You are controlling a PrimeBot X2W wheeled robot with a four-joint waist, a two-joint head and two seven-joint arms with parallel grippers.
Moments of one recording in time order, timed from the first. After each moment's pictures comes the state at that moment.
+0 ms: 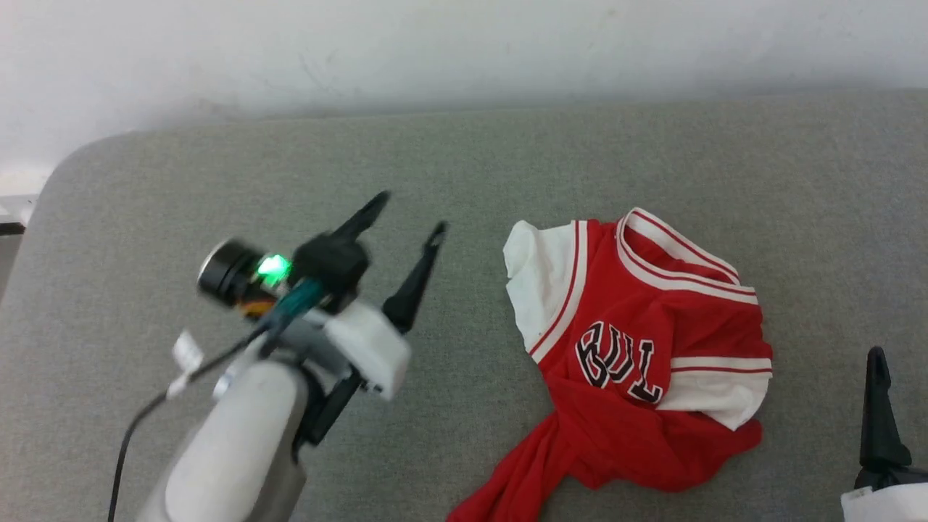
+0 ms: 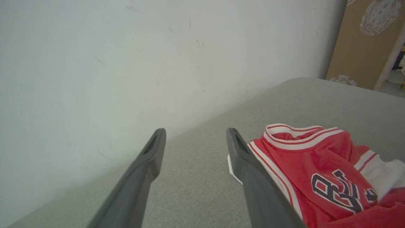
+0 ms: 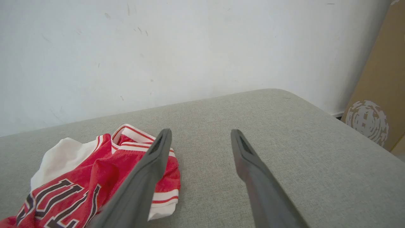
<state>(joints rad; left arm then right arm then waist) -0.31 0.22 -0.30 -0.01 -0.14 -0.12 0.05 0.19 -0.05 -0.29 -0.12 0.24 0.13 -0.15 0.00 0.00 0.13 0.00</state>
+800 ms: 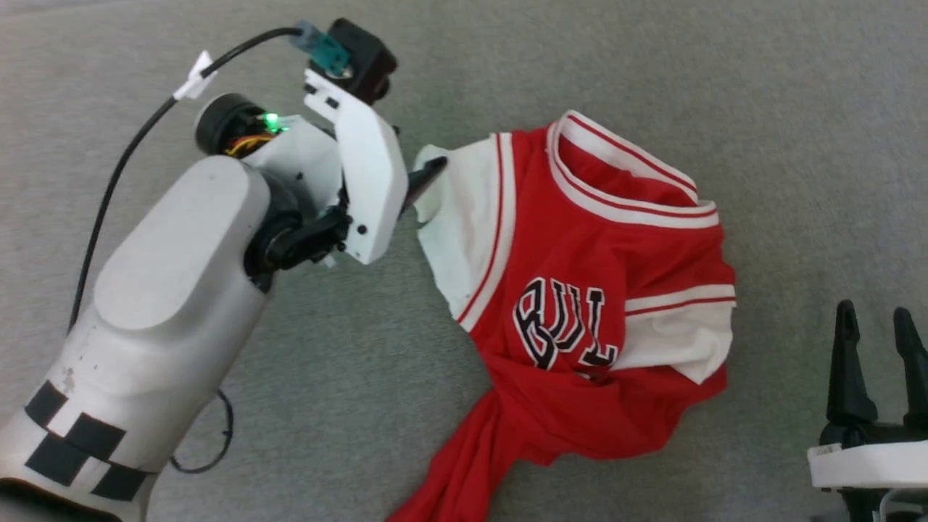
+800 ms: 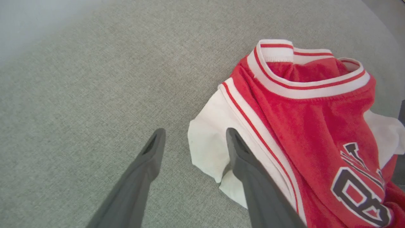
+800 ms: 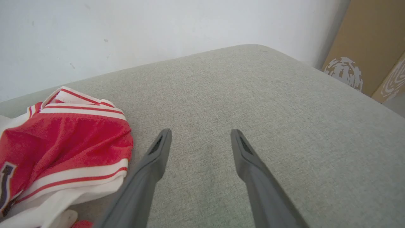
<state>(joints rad) -0.94 0.40 -0.68 0.26 -0.75 -0.12 0.69 0.07 -0.05 -0.22 -0.03 0.29 0.13 -0.25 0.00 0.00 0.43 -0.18</state>
